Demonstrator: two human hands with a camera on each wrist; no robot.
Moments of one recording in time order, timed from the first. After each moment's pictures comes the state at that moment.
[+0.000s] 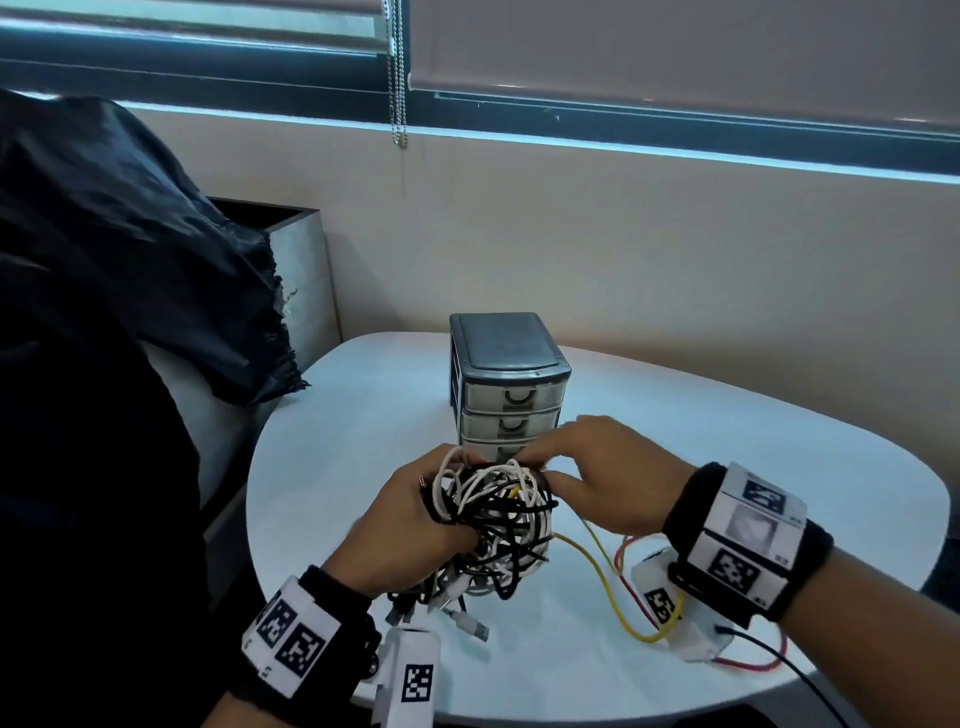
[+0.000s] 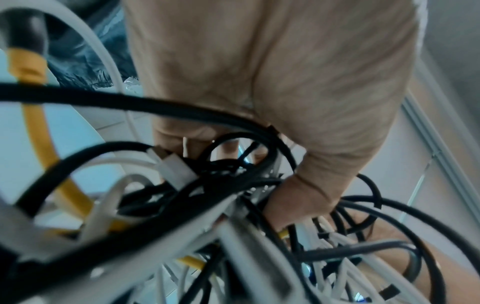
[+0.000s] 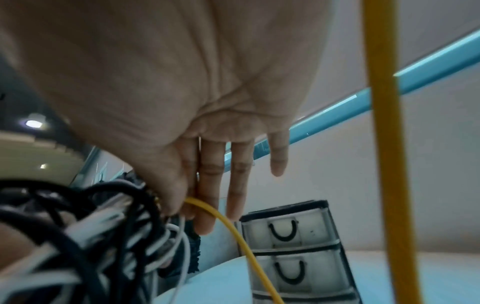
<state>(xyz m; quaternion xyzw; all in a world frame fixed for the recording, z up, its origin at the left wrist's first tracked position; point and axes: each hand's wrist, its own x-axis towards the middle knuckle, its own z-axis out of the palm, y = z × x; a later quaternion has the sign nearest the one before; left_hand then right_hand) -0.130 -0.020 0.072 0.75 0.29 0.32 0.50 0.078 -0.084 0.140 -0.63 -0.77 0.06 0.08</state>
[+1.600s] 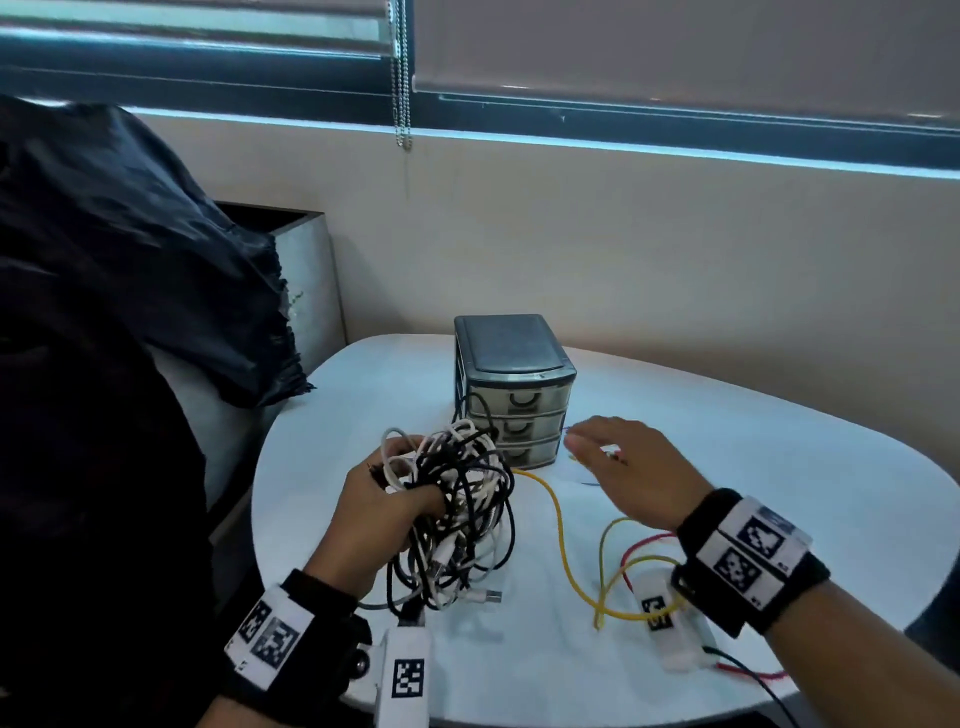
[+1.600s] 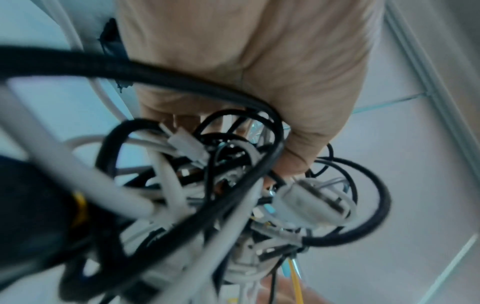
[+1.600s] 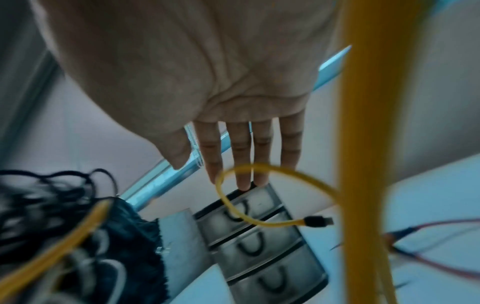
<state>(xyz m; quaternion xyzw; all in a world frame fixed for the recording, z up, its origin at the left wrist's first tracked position) -0.138 -0.005 0.062 0.55 0.40 0.42 0.60 0.119 -0.070 0.095 -0.74 -0.60 0.16 0.25</state>
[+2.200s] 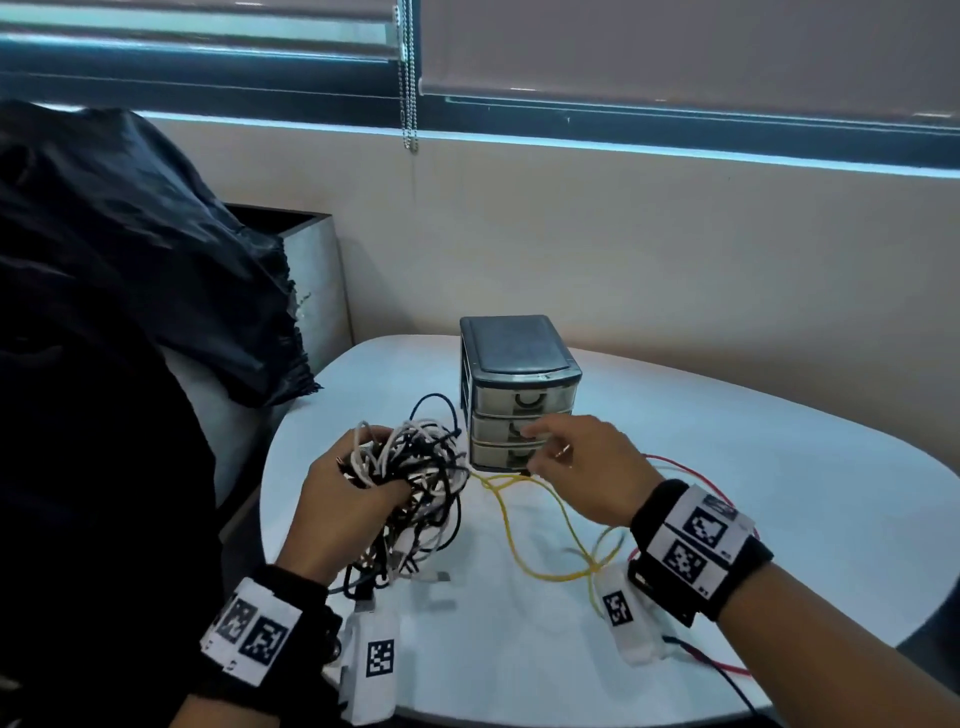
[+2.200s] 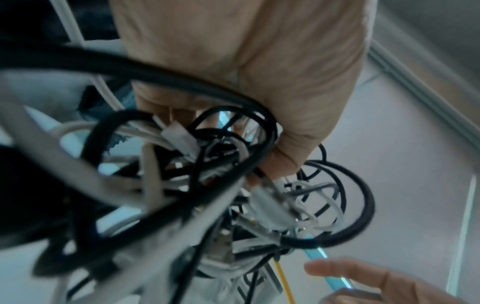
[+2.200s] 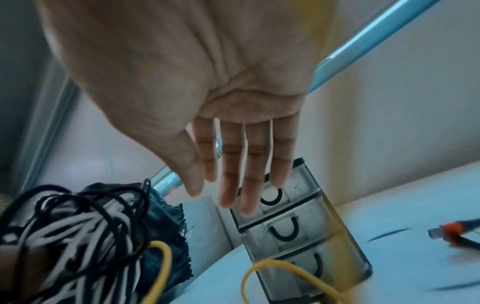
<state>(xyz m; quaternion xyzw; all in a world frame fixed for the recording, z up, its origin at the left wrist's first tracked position) -0.164 0.007 0.063 0.60 0.46 0.45 0.47 0.079 -0.055 0.101 -0.72 -0.63 0.17 0.24</state>
